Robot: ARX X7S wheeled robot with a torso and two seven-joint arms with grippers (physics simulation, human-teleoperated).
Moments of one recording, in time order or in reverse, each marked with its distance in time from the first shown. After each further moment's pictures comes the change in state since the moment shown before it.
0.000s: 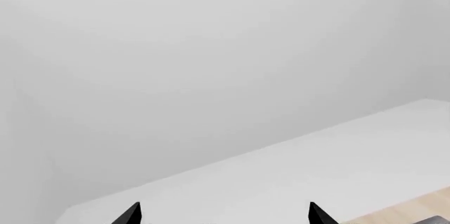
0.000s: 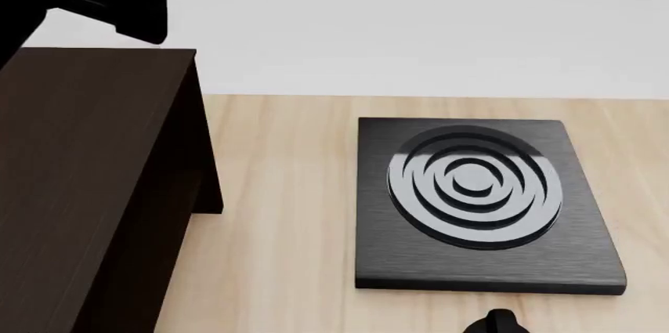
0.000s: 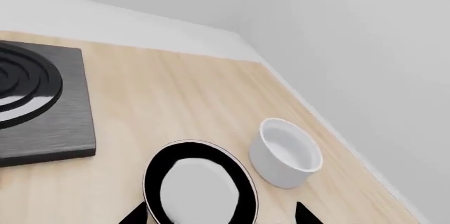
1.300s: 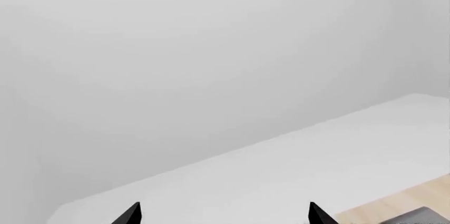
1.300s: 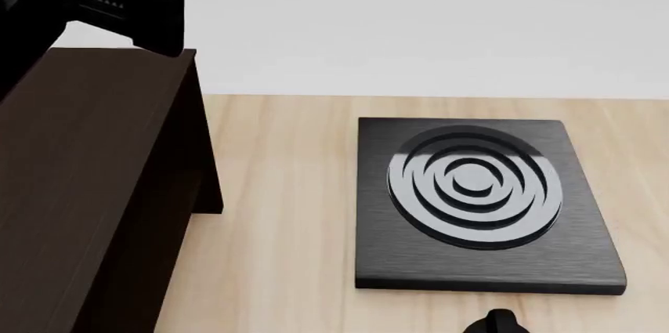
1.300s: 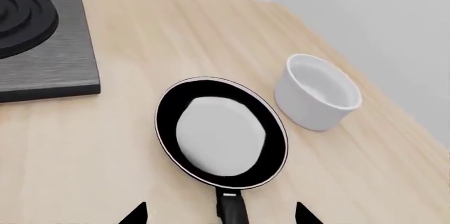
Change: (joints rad) left arm 0.008 0.010 0.026 -0.006 -0.016 0.017 -0.009; right arm -0.260 -0.139 -0.186 0.144 -0.479 -0.336 -0.347
